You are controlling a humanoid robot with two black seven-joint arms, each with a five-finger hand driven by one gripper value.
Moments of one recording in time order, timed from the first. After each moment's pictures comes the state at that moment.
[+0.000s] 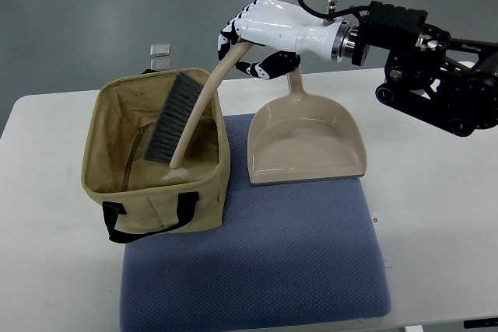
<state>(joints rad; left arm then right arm) 0.01 0.00 -0.11 -0.12 -0.07 -0.04 0.07 1.23 -0.40 0.25 1.12 -1.64 -0.12 0.36</state>
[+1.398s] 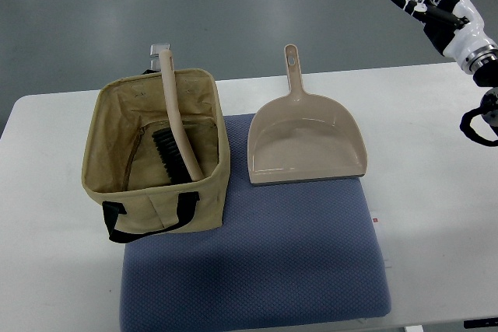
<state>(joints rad) 0.01 0.00 -0.11 -0.12 -0.07 -0.04 0.07 0.74 -0.46 0.89 0.82 -0.27 0.14 0.28</state>
